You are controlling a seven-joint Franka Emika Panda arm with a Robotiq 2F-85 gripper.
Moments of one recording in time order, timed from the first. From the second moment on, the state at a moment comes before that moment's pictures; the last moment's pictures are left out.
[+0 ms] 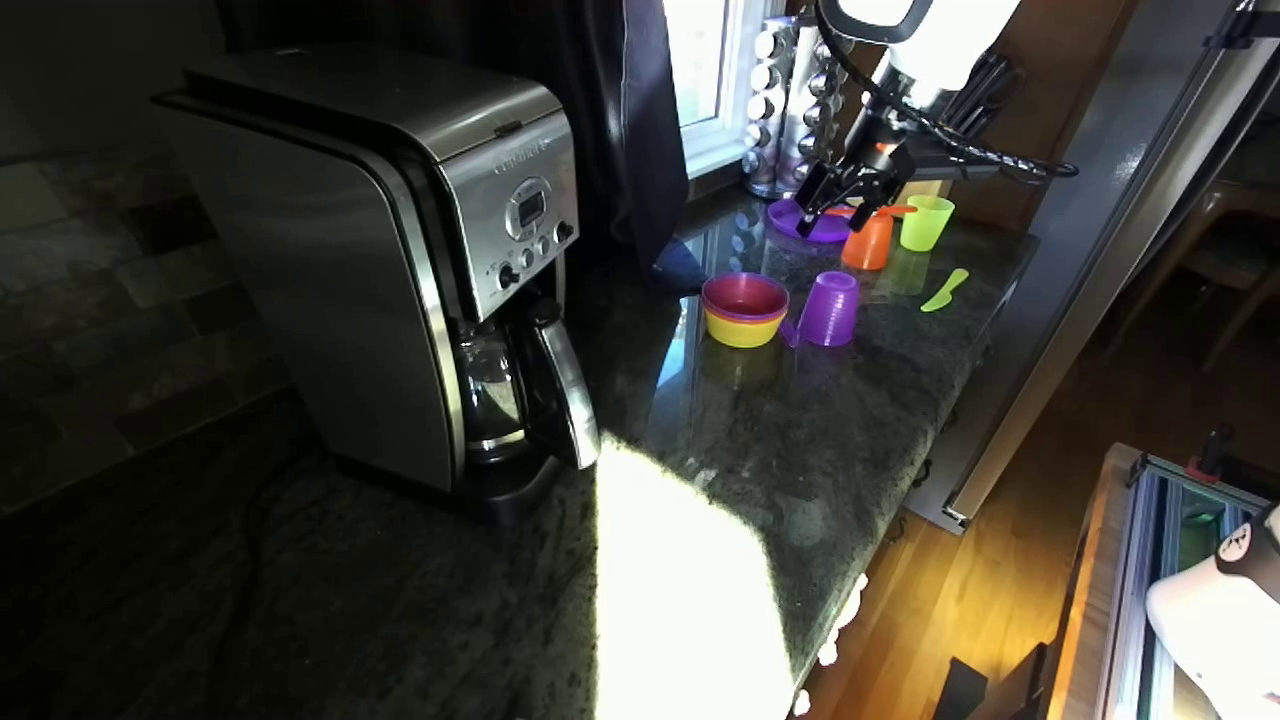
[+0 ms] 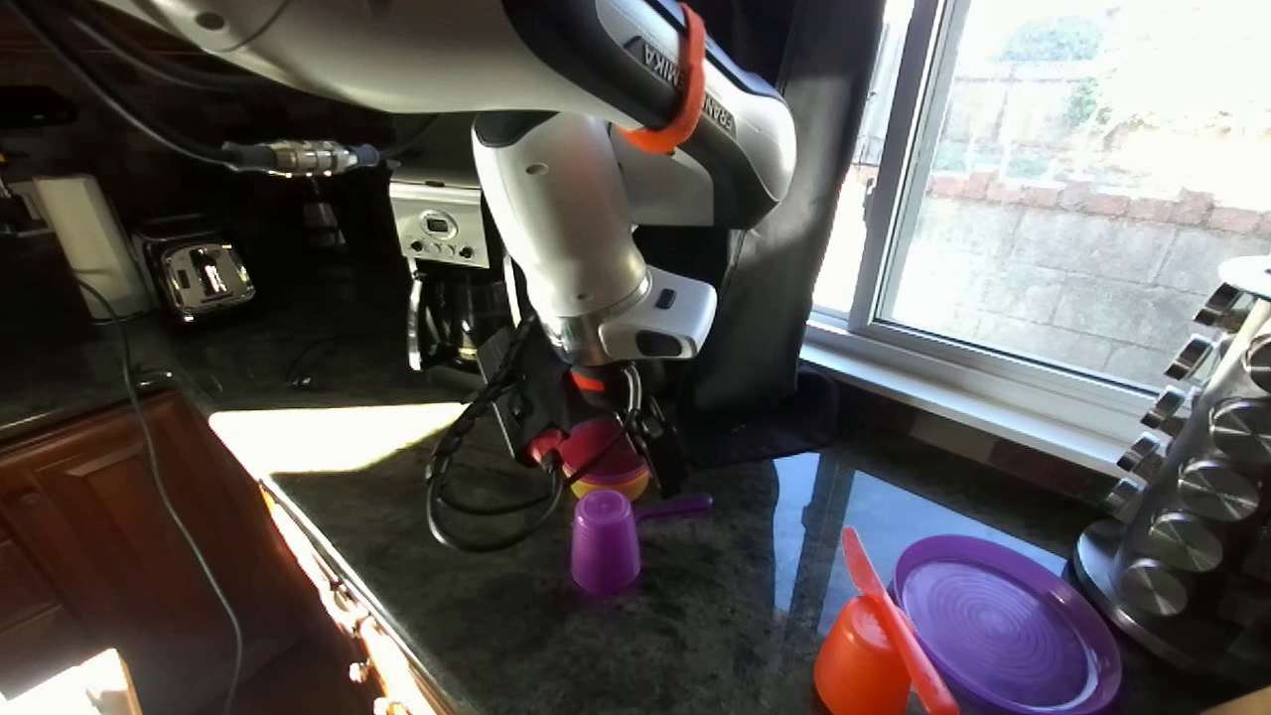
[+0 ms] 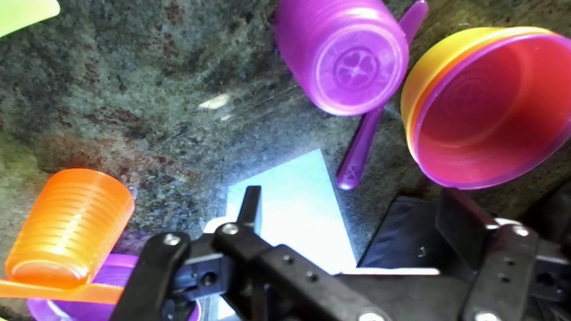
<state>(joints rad) -1.15 0.48 1.14 -1.85 2.51 3.96 -2.47</state>
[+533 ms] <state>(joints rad) -1.07 0.50 1.01 -1.85 2.50 3.88 -2.52</state>
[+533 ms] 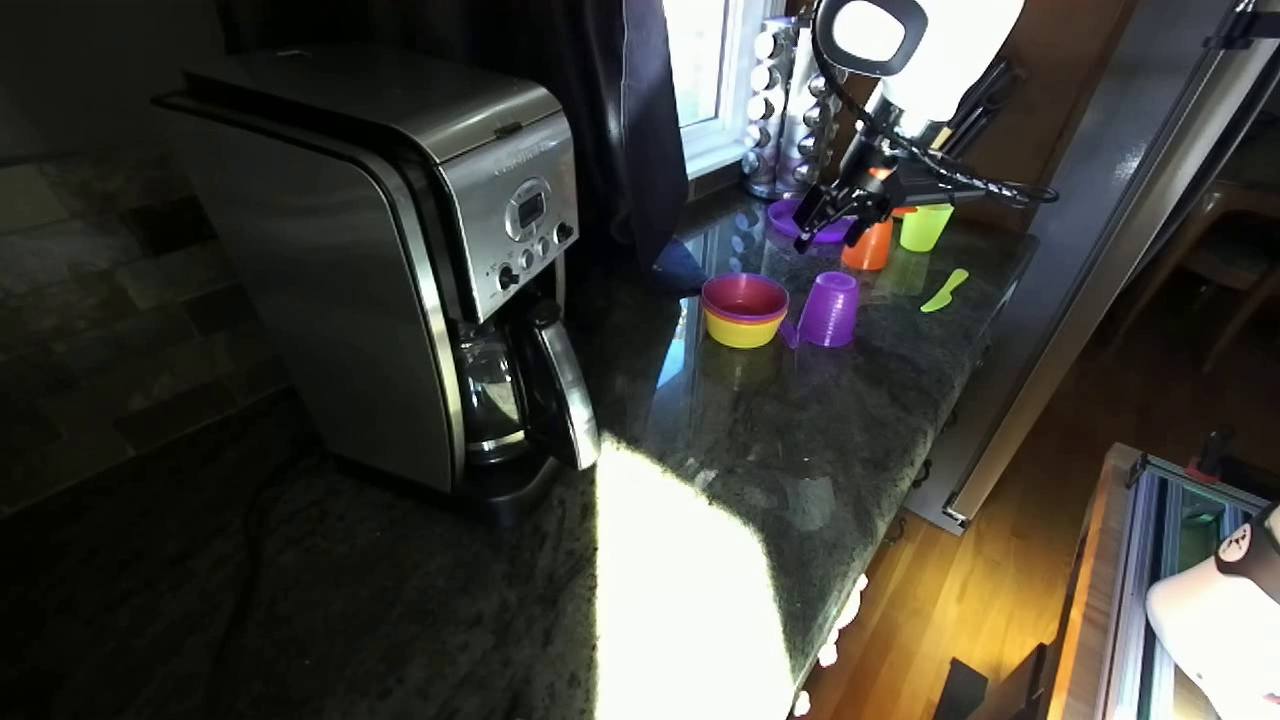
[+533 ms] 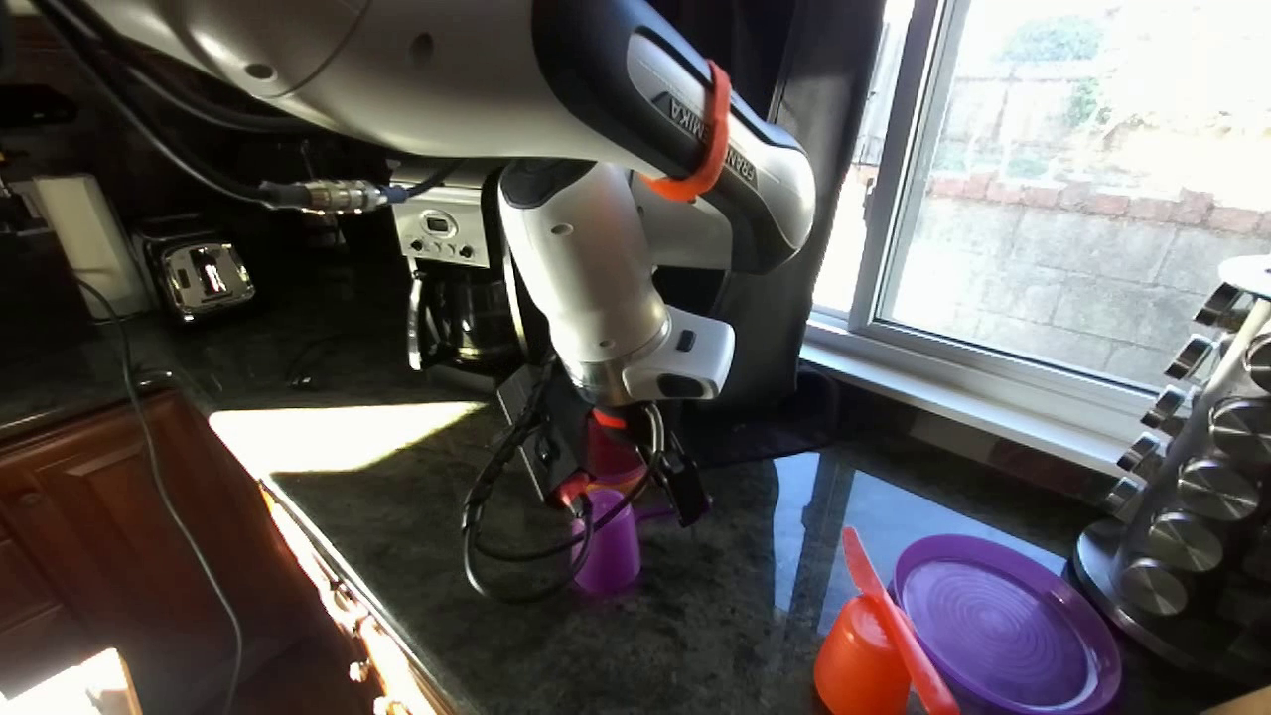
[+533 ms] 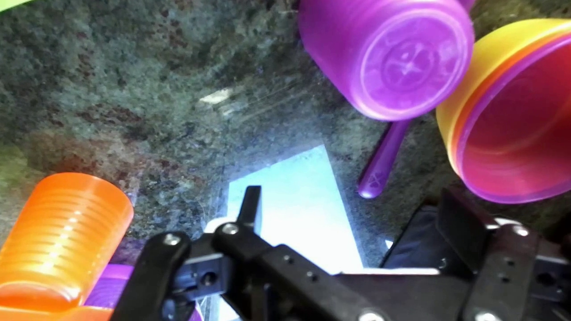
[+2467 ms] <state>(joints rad) -0.63 0.93 0.70 -1.26 2.51 4.21 -2.45</state>
